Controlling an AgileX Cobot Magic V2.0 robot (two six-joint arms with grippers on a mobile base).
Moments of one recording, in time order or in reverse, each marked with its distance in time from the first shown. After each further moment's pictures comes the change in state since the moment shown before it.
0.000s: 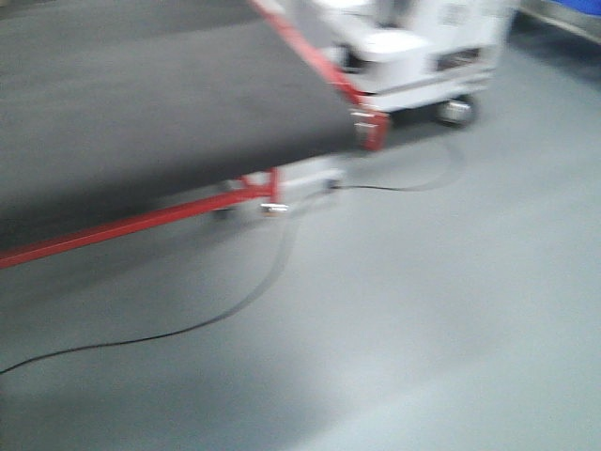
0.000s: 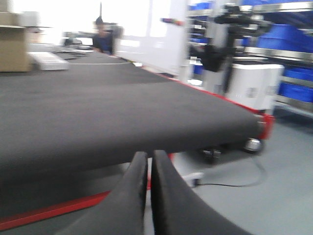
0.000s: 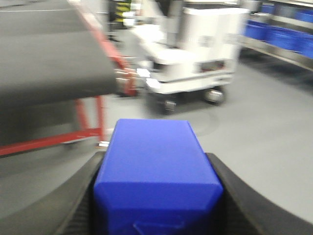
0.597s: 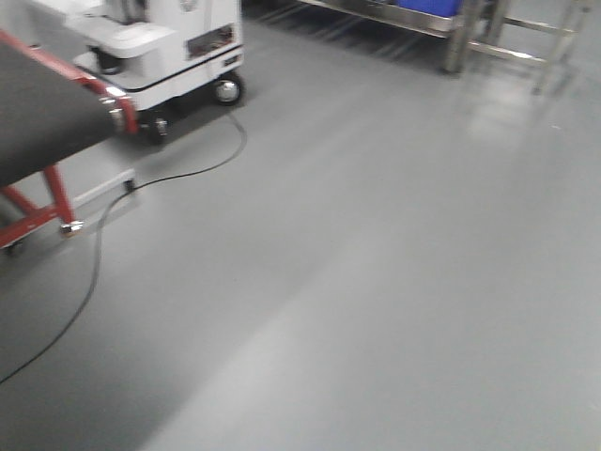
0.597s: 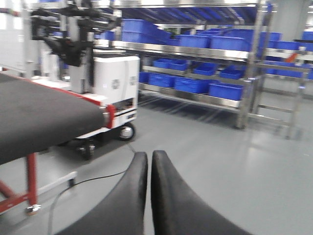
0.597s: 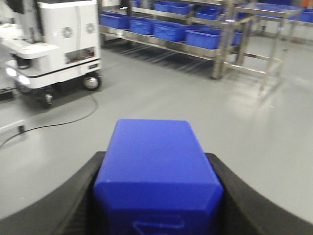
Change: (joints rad) left arm 0.000 0.000 0.000 0.000 0.000 0.000; right arm 0.000 0.000 0.000 0.000 0.000 0.000
